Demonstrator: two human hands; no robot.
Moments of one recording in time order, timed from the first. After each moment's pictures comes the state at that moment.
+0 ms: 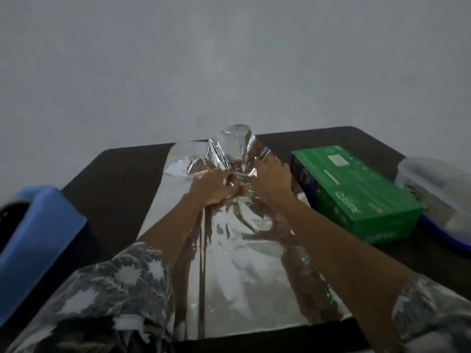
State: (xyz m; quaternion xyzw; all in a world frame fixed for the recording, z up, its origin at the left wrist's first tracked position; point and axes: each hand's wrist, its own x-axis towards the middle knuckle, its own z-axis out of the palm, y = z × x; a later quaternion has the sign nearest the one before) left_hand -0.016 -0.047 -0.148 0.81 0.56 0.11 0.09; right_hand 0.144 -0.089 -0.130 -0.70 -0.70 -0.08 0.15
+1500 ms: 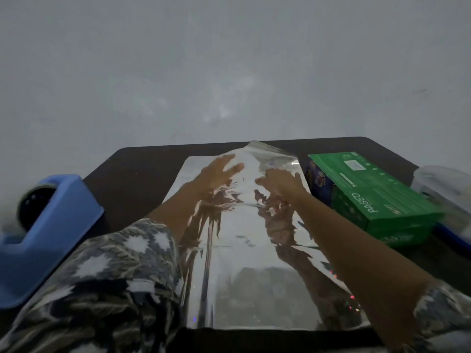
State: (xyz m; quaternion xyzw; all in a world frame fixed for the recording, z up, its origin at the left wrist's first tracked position) left_hand -0.040 -0.049 -0.127 0.76 0.56 0.22 0.24; right_hand 0.139 -0.067 -0.132 -0.72 -0.66 0.18 0.12
